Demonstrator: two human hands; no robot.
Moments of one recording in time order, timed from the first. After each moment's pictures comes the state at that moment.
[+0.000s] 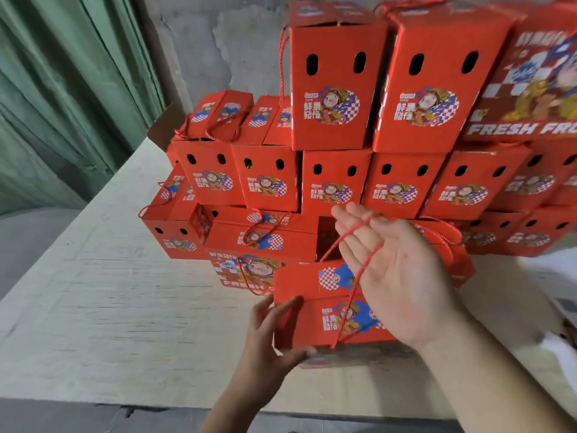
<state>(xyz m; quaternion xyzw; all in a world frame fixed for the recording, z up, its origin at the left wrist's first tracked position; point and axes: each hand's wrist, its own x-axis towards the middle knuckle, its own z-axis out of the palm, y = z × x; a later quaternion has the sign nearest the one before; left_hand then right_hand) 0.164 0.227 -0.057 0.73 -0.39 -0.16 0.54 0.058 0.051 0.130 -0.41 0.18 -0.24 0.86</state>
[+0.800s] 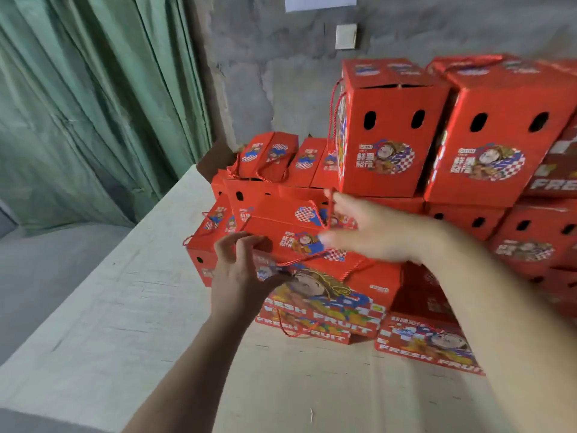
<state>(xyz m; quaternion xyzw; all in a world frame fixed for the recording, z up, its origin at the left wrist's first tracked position) 0.336 0.208 0.036 0.84 -0.36 0.18 0.37 0.195 -0.012 0.176 -0.90 0.14 0.02 0.42</state>
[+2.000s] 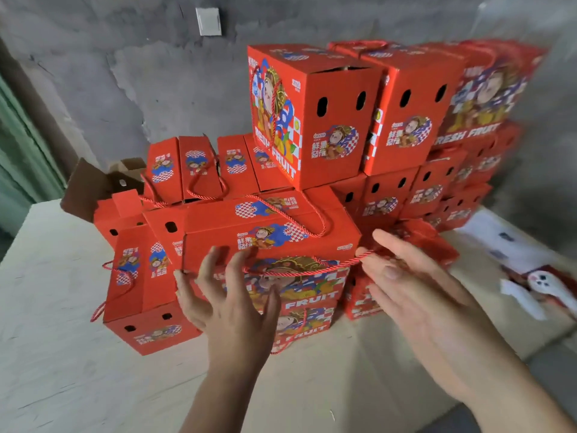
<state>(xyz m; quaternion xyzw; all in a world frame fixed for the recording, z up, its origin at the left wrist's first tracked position) 0.363 0.202 0.029 0.81 -0.41 0.10 0.40 0.138 0.134 0.117 -0.55 0.32 -0.38 0.67</state>
